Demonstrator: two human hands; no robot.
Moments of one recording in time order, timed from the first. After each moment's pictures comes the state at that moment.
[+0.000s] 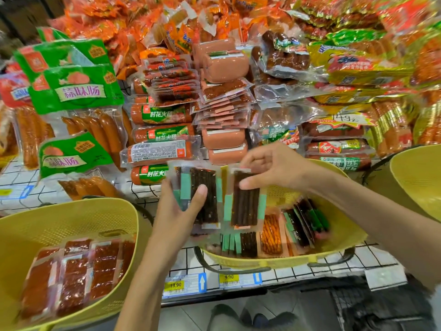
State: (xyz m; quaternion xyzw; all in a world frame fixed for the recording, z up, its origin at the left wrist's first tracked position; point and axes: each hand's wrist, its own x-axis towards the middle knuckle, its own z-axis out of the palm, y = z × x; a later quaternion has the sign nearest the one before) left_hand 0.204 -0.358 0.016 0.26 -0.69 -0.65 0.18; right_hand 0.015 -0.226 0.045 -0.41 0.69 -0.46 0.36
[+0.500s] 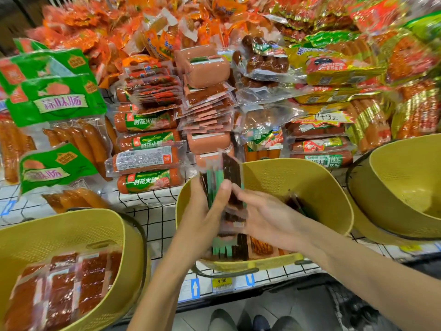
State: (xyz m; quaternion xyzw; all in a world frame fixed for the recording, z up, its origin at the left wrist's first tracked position) left_hand 0.172 -0.317 0.032 0.17 -0.74 -0.64 0.12; right_hand 0.076 -0.206 0.009 -0.09 0.40 -0.69 0.59
